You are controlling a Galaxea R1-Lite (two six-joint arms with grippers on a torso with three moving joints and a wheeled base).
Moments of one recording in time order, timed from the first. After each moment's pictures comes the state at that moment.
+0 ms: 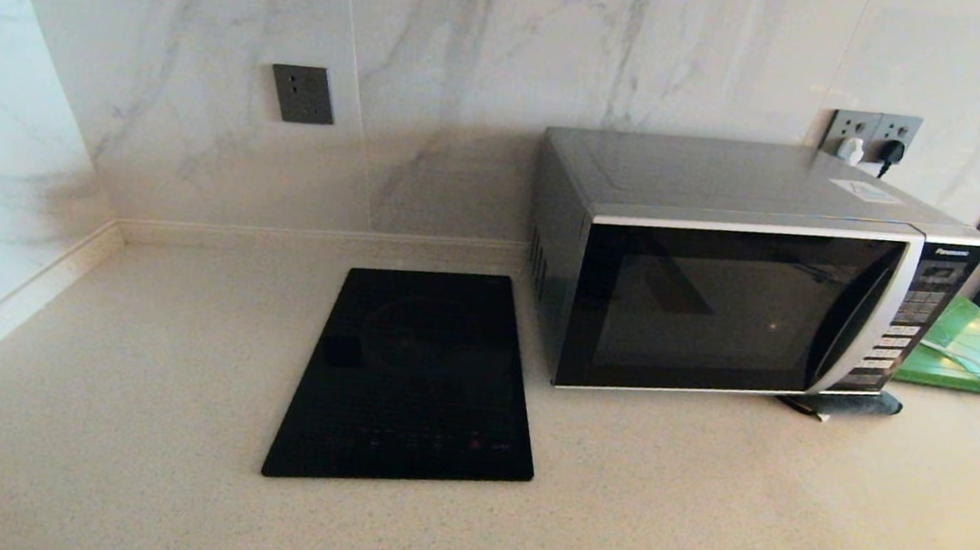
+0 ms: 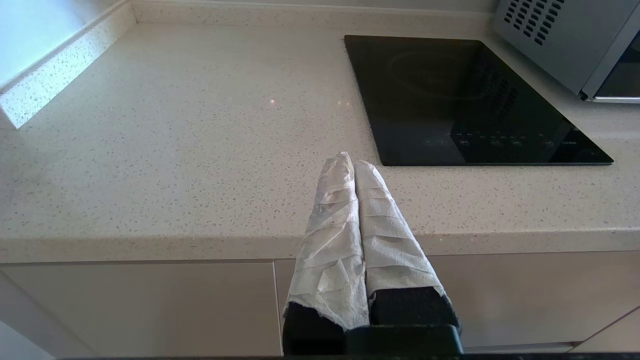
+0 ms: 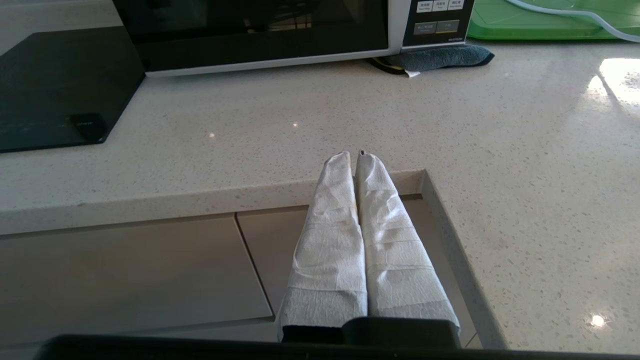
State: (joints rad) left arm 0.00 0.00 0.00 -0.01 0.03 -0.07; right arm 0.01 0.00 0.00 0.00 -0.04 0.10
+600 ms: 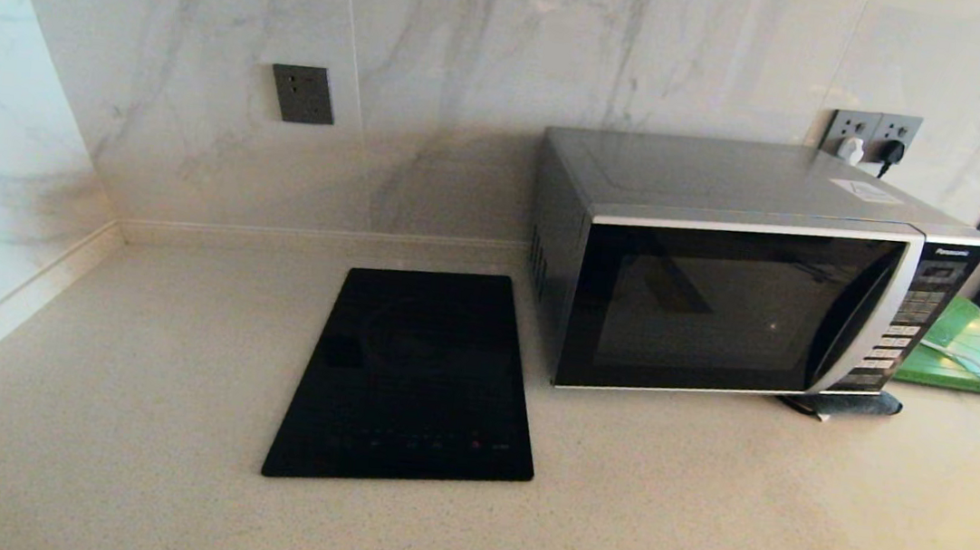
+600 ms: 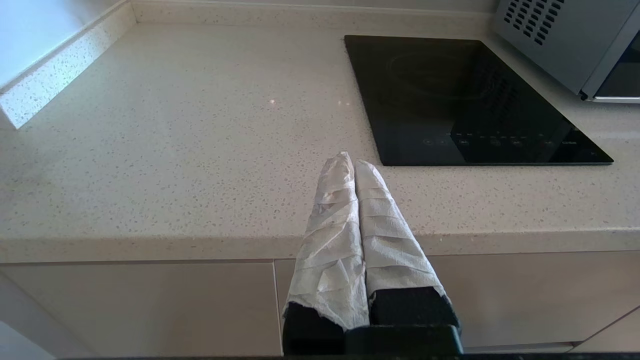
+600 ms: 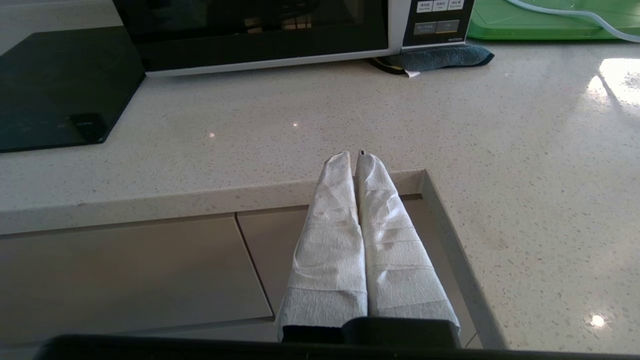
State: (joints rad) left arm 0.00 0.00 0.00 -0.01 0.03 -0.07; right arm 0.01 0.00 0.00 0.00 -0.04 0.10
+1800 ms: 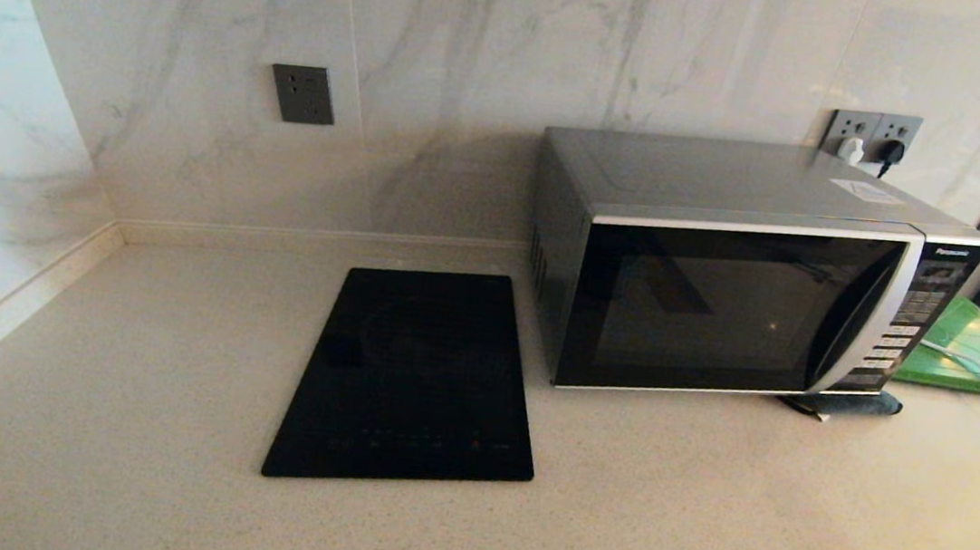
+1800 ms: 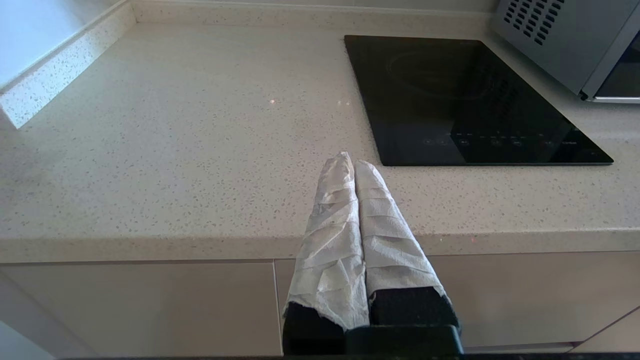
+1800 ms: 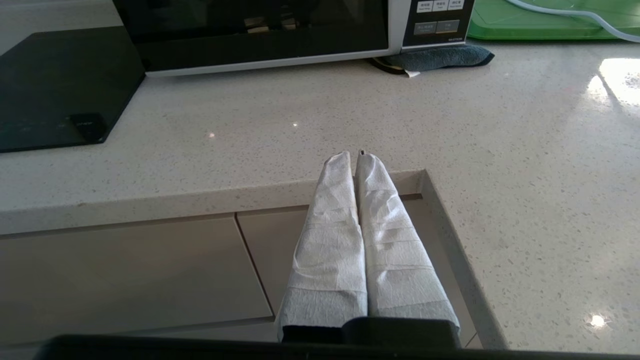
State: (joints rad) left arm 0.00 0.00 0.00 -0.01 0.03 -0.07; right arm 0.01 0.00 0.00 0.00 -0.04 0.10
